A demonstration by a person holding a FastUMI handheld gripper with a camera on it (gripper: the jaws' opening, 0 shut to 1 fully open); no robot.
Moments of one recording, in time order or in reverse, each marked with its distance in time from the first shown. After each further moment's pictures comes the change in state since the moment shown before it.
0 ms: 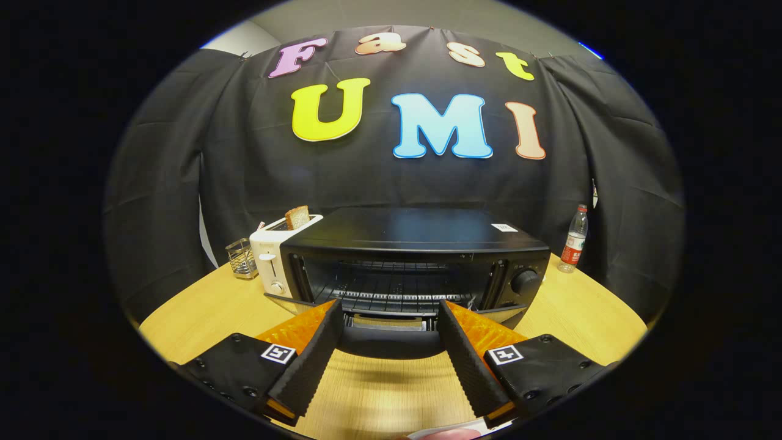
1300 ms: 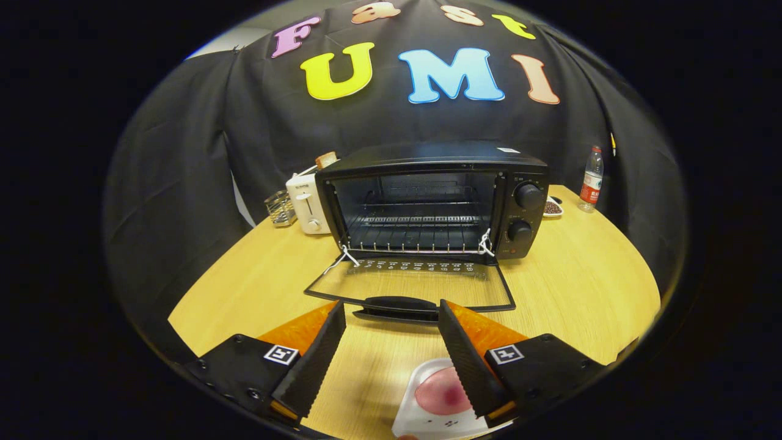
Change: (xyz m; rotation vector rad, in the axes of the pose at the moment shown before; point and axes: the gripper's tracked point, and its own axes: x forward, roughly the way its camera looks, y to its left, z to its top) arm -0.088 0.008 -0.064 0.082 0.296 0.219
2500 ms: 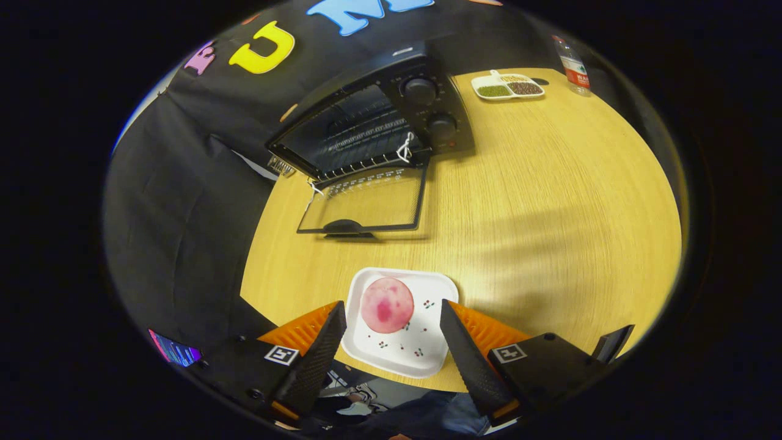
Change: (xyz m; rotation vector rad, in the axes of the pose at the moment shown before) arm -0.067 -0.124 -0.067 0.289 0.563 0.242
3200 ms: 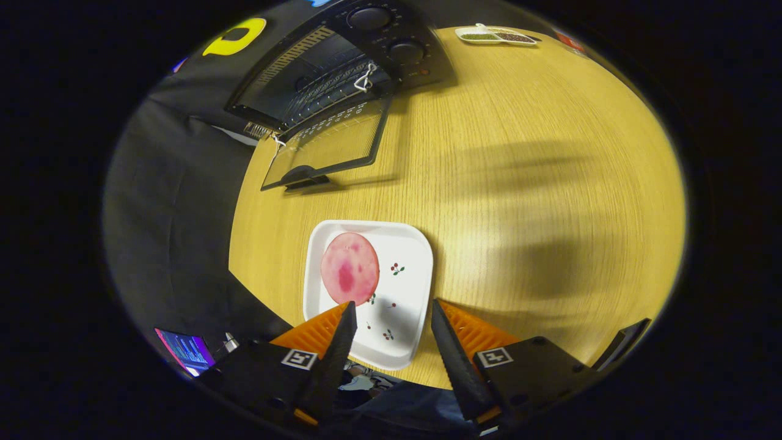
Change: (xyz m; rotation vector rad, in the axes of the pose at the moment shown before) arm 0.034 -0.036 -0.042 0.054 0.200 -0.030
